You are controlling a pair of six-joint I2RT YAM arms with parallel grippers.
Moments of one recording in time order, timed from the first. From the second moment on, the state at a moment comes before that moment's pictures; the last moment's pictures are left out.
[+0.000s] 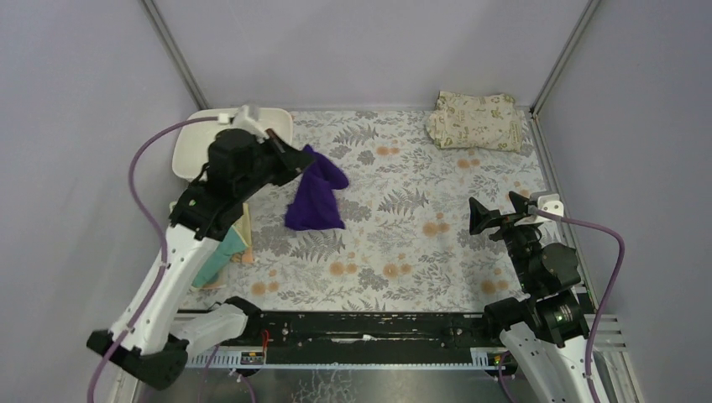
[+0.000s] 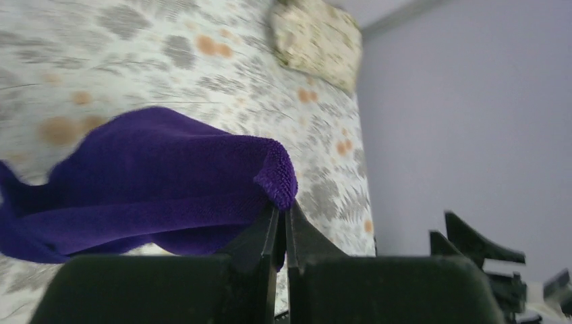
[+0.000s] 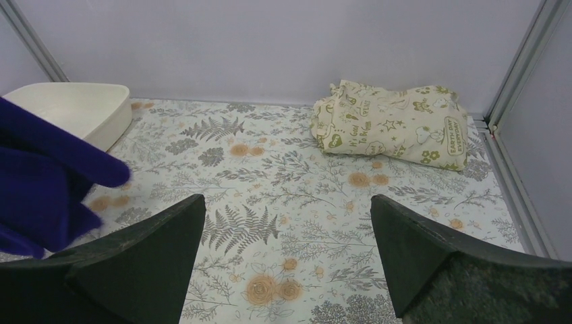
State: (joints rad) left arm -0.37 1.02 1.32 -0.66 0.07 -0.83; right arm 0.31 0.24 0.58 -0.25 0.11 0.07
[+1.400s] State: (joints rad) left arm -0.91 1.65 1.01 -0.34 0.19 -0.64; right arm 0.31 0.96 0.61 -0.46 -0.25 0.38
